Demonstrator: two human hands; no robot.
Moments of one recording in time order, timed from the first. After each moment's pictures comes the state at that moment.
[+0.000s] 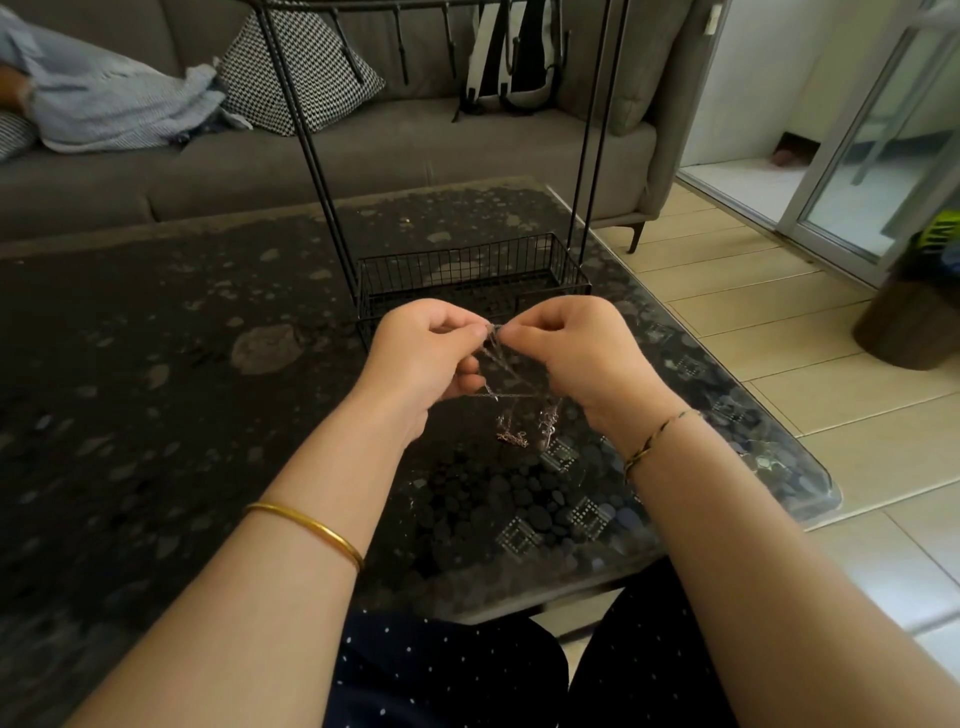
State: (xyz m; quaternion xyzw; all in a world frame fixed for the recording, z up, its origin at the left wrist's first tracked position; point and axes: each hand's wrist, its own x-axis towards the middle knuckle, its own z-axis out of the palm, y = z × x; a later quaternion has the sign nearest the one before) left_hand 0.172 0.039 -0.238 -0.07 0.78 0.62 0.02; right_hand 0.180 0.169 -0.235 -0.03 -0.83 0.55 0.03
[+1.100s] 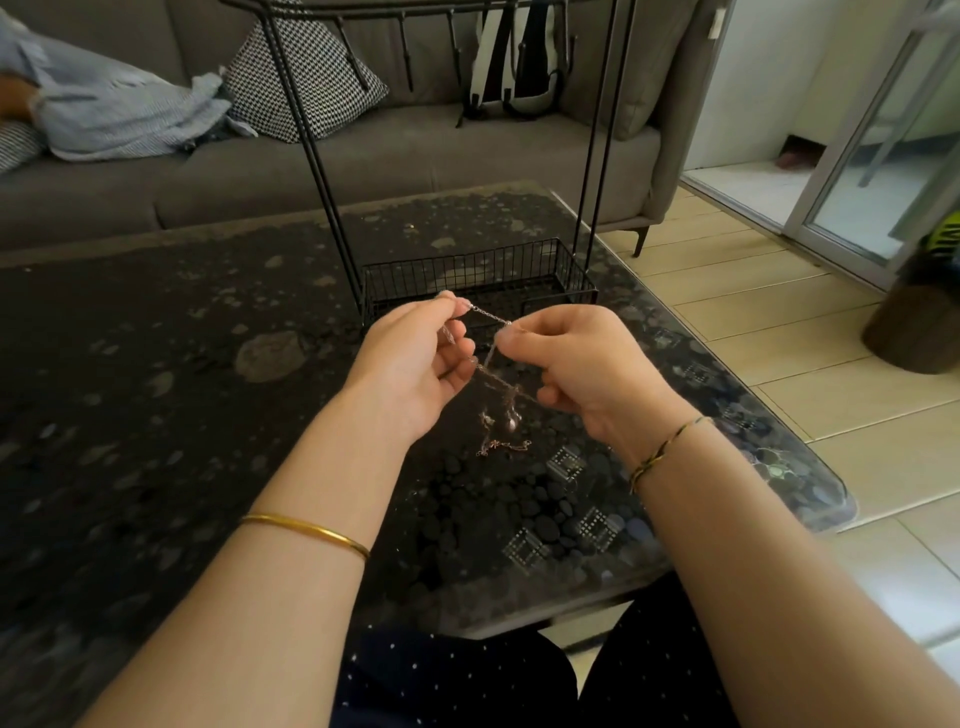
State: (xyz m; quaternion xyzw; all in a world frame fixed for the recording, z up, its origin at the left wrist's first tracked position) left_hand 0.167 0.037 -0.227 -0.17 0.59 0.78 0.06; right_hand 0.179 0.164 -0.232 -0.07 -0.77 0.64 -0.04
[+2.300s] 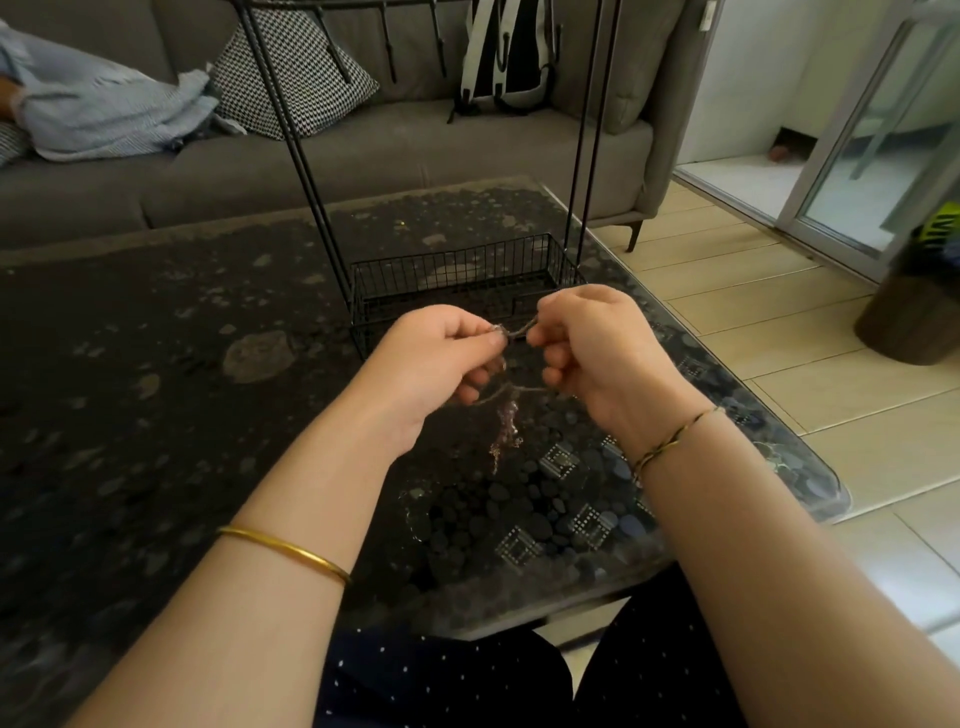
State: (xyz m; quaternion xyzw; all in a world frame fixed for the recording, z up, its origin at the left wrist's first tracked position) left_hand 0.174 0.039 -0.233 0.01 0.81 0.58 0.08; right_hand 0.175 0.172 -0.226 -0.13 -0.68 0.72 -0.01
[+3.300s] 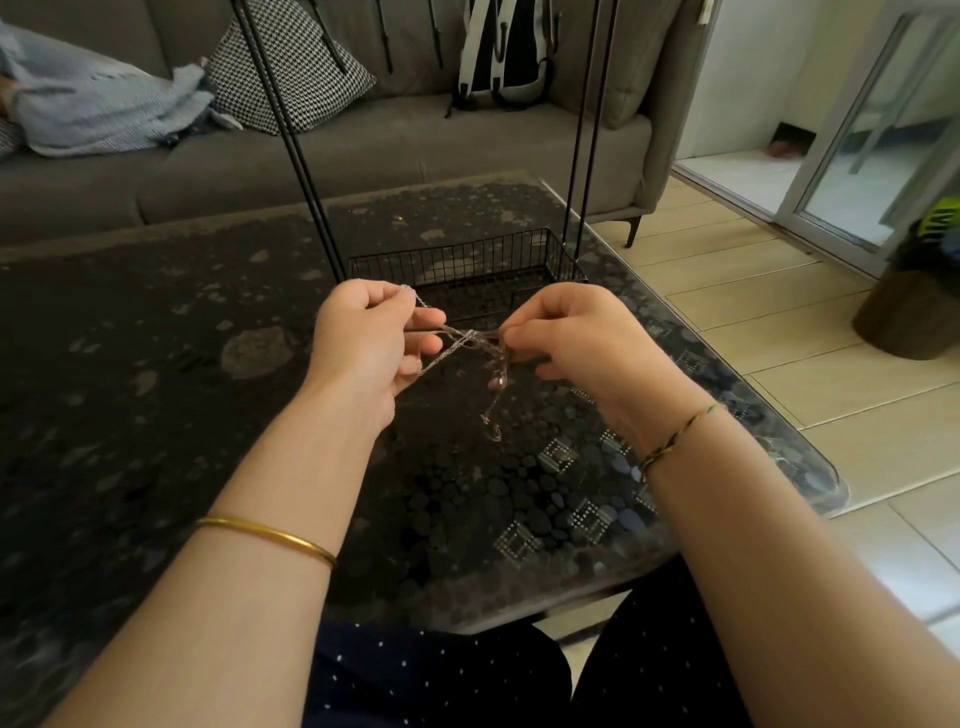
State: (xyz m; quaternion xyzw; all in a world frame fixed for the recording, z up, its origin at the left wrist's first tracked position) left_hand 0.171 0.029 -0.222 -0.17 0.70 0.69 -0.05; right_hand 0.179 0.175 -0.228 -0.01 -0.82 0.56 -0.01
